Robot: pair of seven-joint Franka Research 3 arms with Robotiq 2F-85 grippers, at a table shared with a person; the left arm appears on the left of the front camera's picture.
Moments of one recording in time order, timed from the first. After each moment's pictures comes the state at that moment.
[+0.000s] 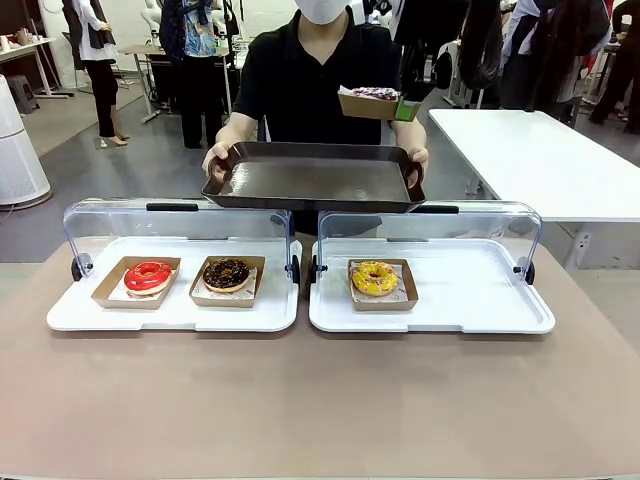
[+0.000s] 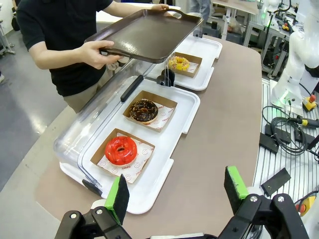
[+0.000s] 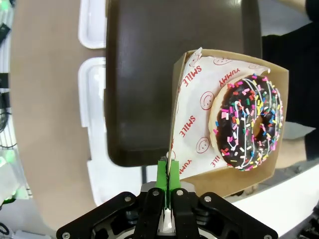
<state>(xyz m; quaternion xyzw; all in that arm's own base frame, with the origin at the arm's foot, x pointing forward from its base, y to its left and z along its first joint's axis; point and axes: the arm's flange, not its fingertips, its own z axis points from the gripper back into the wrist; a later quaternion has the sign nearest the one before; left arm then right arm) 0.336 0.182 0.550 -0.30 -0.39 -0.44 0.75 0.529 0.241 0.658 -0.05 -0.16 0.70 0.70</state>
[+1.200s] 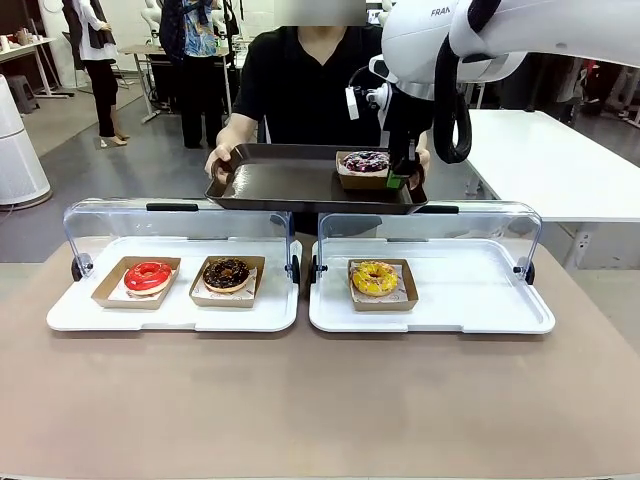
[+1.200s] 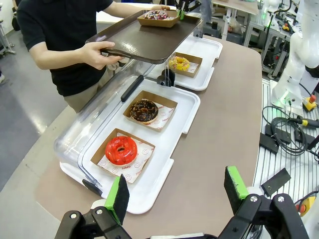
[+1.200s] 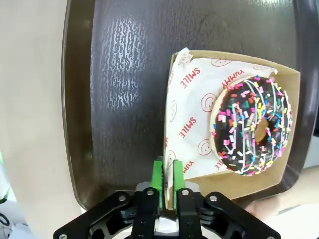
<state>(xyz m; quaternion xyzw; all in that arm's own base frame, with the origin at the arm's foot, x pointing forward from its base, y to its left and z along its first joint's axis) 0.335 0.182 0.550 -0.30 -0.39 -0.44 0.75 0.571 0.239 0.539 -0.02 -0.11 0.72 0.69</state>
